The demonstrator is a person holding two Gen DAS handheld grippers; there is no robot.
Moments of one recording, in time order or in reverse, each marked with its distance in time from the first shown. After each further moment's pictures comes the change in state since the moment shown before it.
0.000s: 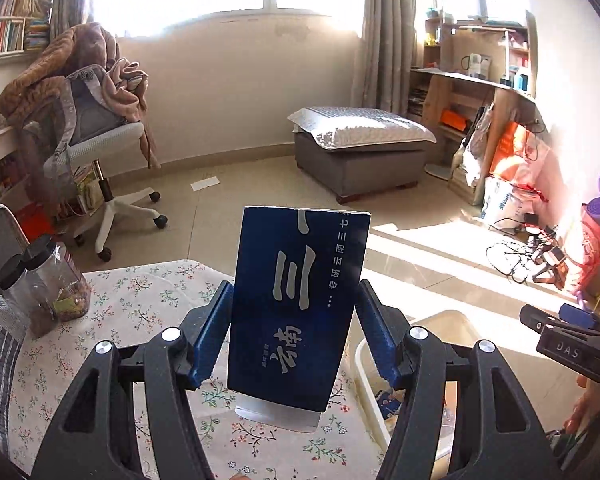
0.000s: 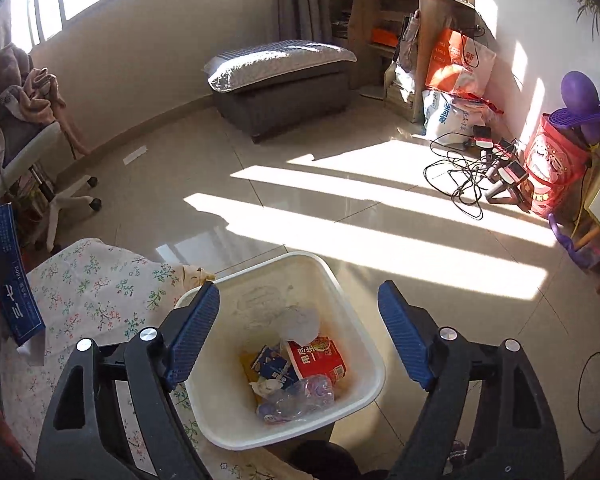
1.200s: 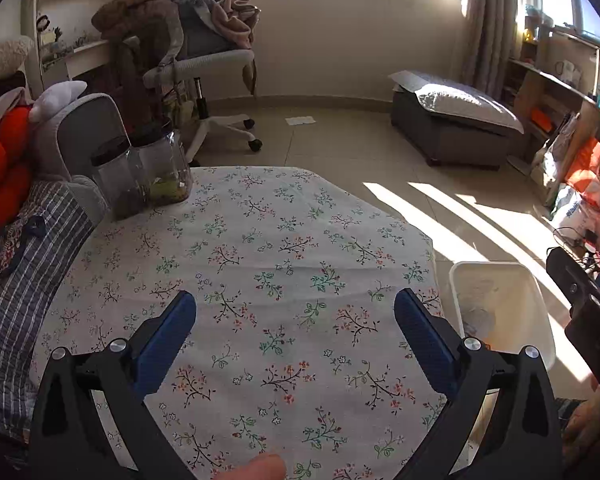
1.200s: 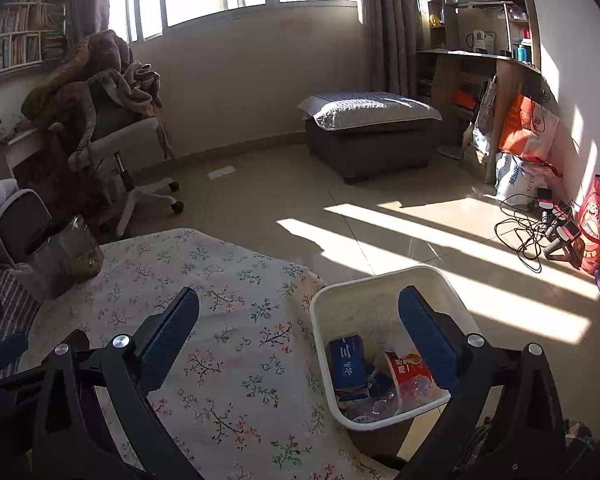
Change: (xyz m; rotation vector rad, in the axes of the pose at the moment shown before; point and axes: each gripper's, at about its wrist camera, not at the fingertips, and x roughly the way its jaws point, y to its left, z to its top) left arm -0.070 0.089 -0.088 -0.229 0.165 0.308; right arm -0.059 0.137 -0.074 -0.232 -0.162 0.243
